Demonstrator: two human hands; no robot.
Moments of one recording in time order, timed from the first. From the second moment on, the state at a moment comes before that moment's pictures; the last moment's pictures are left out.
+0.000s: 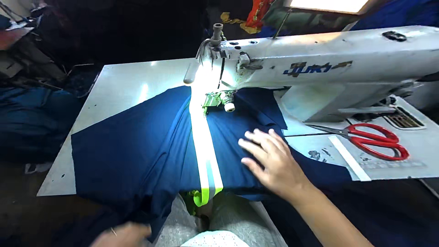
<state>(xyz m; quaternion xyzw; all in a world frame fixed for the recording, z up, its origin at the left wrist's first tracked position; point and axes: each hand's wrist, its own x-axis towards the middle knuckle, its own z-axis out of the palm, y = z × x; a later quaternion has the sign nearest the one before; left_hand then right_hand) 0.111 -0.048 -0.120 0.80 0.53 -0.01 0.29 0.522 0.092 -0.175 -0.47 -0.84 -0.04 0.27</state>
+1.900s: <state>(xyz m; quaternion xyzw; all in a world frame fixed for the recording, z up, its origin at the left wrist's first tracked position) 0.039 0.087 -0.180 0.64 0.76 0.12 0.07 0.590 0.054 -0.188 -0.69 -0.71 -0.02 0.11</state>
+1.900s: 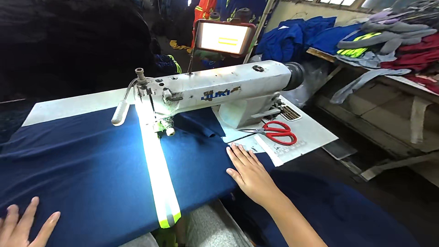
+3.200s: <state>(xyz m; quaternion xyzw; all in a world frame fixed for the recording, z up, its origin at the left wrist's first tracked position) 0.233 -0.026 -0.189 0.67 0.58 0.18 0.43 0.458 0.024 -0.190 -0.47 -0.84 0.04 0.27</state>
